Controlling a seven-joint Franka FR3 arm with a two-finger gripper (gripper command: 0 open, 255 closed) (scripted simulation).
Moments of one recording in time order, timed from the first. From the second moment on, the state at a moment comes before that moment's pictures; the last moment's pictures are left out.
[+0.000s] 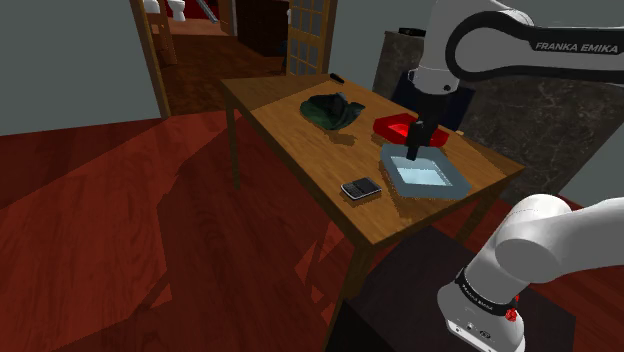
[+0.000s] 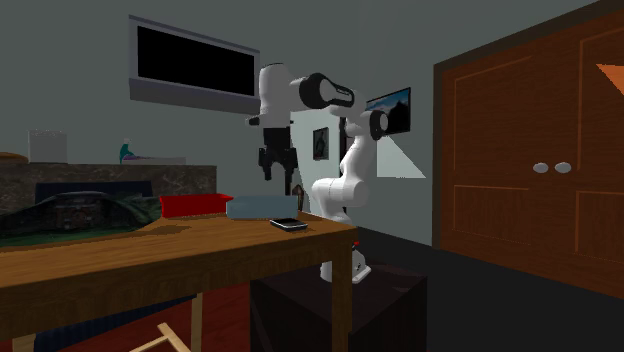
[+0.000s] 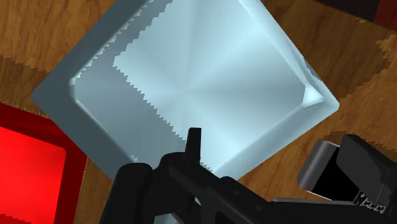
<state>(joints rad) -0.02 -0.76 0.05 -2.44 -0.04 1.58 -0.07</state>
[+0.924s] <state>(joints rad) 0.42 -0.63 -0.09 -2.55 -0.06 1.98 -1.08</state>
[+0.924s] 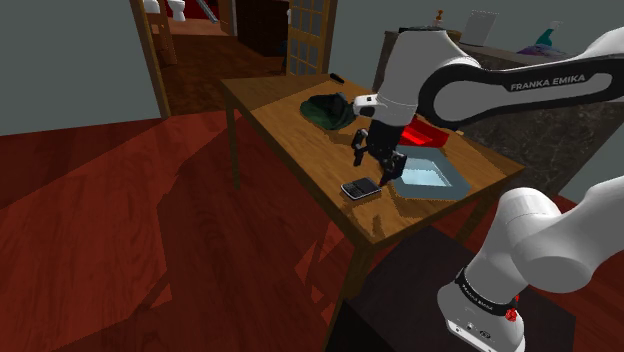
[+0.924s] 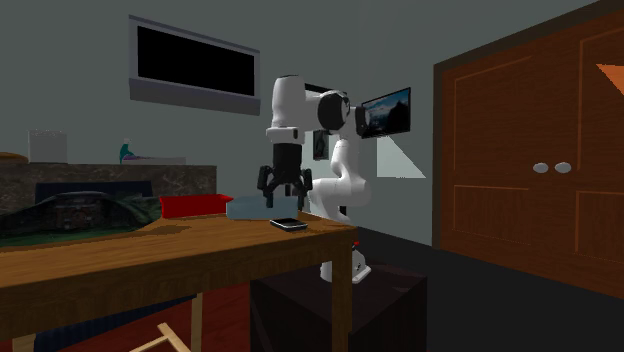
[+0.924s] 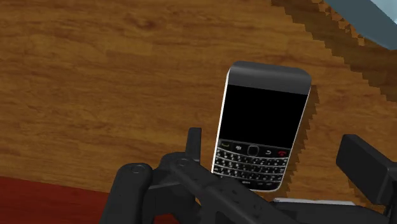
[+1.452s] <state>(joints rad) 0.43 -0.60 -0.11 -2.63 -0.07 2.09 -1.13</state>
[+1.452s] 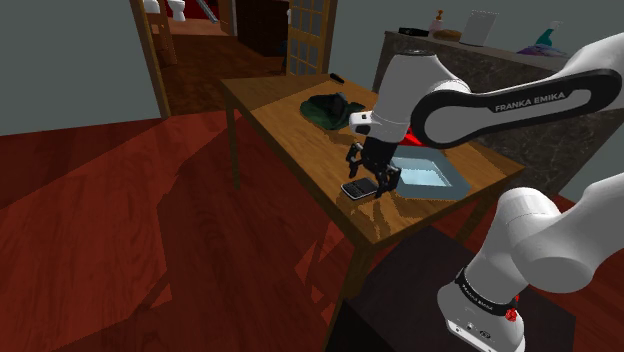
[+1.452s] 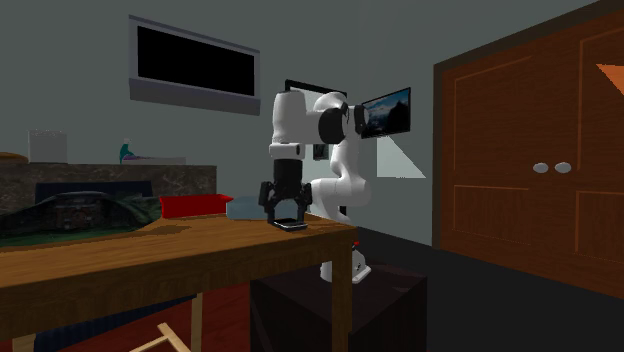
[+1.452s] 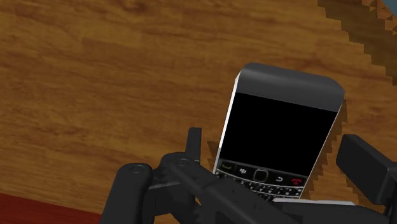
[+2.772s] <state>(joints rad) 0.43 -0.61 -0.10 -2.61 -0.07 2.07 -1.13</state>
